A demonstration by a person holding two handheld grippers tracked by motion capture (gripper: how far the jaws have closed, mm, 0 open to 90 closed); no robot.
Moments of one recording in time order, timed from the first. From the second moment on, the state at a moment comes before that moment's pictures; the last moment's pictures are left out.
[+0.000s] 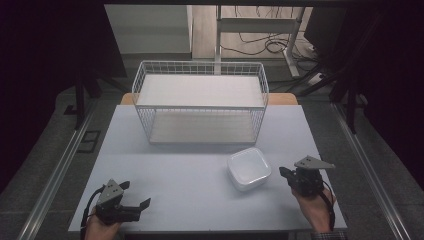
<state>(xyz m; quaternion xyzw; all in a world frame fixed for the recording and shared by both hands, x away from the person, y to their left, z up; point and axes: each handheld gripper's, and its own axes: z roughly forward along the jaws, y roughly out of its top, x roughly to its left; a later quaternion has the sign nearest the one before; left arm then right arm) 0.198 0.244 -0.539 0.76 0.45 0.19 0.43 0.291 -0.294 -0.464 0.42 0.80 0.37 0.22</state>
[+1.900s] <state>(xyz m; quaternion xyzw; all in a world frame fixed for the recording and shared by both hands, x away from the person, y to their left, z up) 0.197 0.244 -0.537 0.76 0.45 0.19 0.44 0.302 -0.185 -0.491 0.33 0.86 0.38 0.12</state>
